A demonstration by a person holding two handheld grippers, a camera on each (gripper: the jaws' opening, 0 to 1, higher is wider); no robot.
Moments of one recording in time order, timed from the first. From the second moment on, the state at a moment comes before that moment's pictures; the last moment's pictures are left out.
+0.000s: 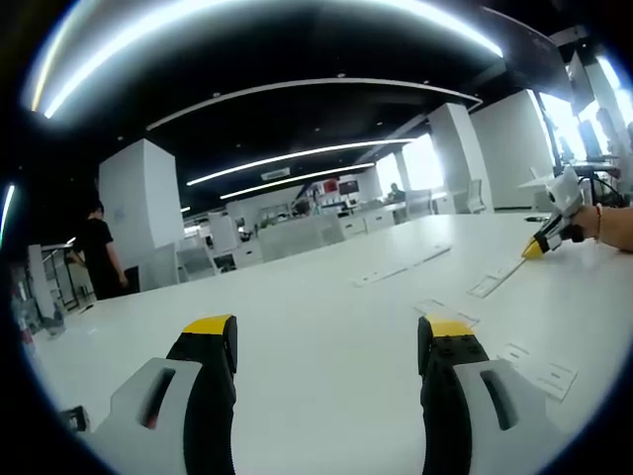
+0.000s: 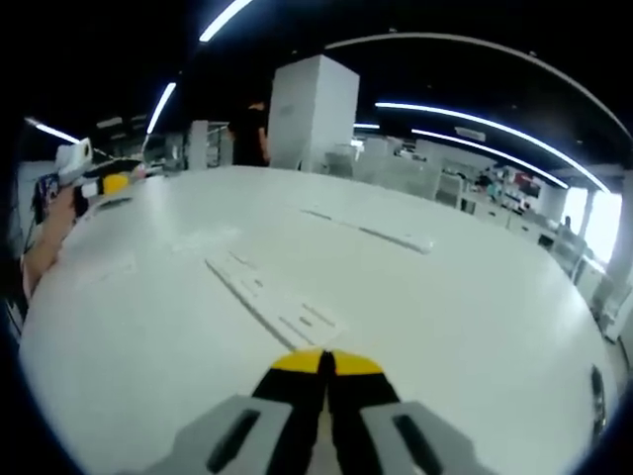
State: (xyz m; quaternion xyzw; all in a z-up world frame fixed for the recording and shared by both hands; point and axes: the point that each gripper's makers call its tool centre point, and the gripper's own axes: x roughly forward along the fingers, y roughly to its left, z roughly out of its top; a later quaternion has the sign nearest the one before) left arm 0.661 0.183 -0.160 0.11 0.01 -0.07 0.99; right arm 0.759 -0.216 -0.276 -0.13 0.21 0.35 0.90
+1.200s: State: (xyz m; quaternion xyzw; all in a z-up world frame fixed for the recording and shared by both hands) left arm 0.661 0.182 -0.161 0.11 0.01 -0.07 0.99; right arm 0.757 -0.192 -0.276 -0.16 0.16 0.37 0.90
